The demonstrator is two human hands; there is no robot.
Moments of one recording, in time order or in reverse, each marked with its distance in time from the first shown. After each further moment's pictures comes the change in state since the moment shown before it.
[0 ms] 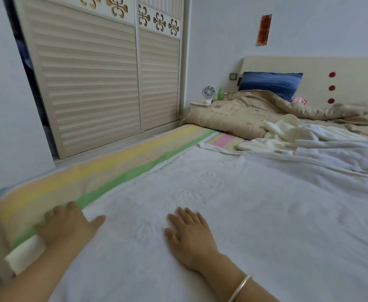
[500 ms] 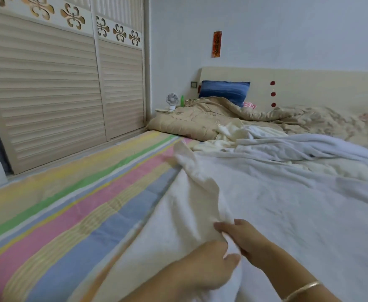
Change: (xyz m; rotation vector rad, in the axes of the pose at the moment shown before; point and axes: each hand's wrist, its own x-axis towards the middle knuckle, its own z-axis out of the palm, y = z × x) left_hand -0.323 0.178 -0.095 -0.593 -0.800 1.114; right_hand -0.180 0.121 -0.125 1.059 0.069 0.727
